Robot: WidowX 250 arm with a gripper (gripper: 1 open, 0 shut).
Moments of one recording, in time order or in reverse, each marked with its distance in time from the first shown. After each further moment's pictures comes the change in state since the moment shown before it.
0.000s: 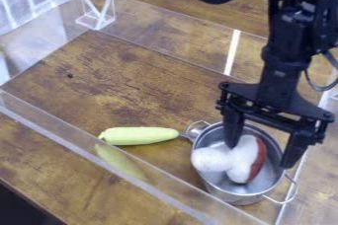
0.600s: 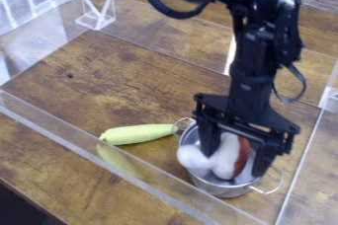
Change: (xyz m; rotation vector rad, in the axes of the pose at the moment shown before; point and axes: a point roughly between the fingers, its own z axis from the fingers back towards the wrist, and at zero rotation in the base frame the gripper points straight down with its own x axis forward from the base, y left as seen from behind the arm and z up) arm -0.007 0.031 -0.014 -0.009 0.005 -0.070
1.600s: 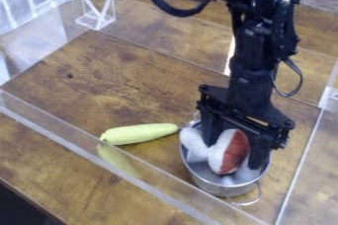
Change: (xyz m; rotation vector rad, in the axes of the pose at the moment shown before) arm 0.021 -0.005 -0.012 -0.016 -0.056 -0.125
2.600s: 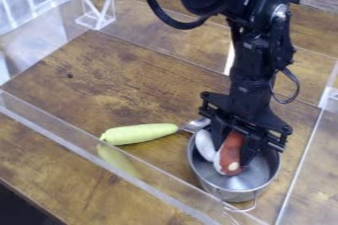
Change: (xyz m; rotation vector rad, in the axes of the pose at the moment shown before) arm 0.007 0.001 -0.013 0.002 -0.007 0.013
